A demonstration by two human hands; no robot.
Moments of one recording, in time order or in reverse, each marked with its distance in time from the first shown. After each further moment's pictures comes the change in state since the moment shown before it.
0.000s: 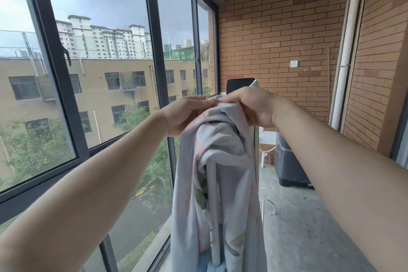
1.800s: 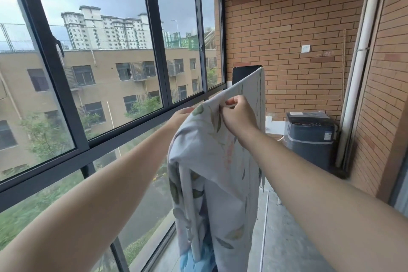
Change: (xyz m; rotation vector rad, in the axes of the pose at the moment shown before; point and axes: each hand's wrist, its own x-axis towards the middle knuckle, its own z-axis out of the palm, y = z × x) left_hand 0.065 -0.069 -0.006 0.248 0.752 -0.099; right_hand 0.048 0.078 -0.004 -0.187 0.683 -0.170
